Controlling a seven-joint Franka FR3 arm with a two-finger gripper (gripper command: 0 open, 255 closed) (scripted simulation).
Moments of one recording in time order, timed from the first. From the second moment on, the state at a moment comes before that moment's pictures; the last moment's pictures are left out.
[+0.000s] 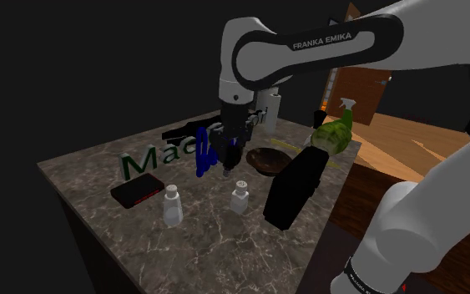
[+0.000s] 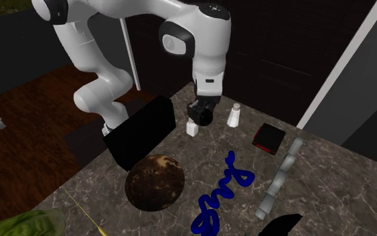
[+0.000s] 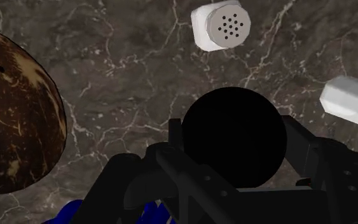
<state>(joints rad) 0.10 -0.35 0.23 -2.20 0.10 1.84 0.30</state>
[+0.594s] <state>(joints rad) 0.01 -0.38 0.07 -2.23 0.04 1.84 0.08</state>
